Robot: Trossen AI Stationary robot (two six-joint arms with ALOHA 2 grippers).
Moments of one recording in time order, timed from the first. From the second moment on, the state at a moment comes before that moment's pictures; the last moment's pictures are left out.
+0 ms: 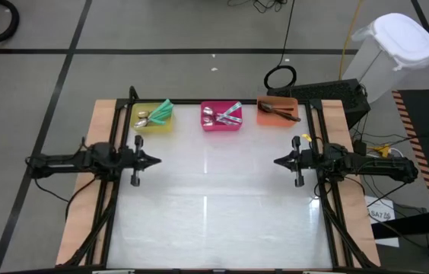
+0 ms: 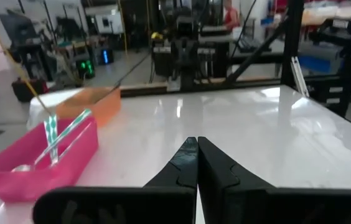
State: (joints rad) left arm 0.03 0.00 0.07 -0.11 0.04 0.09; right arm -0.07 0.07 0.02 0.00 -0.07 -0.10
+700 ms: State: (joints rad) left arm 0.02 0.02 0.01 0.01 0.03 0.13; right arm -0.07 0.00 0.02 -0.01 -0.01 -0.06
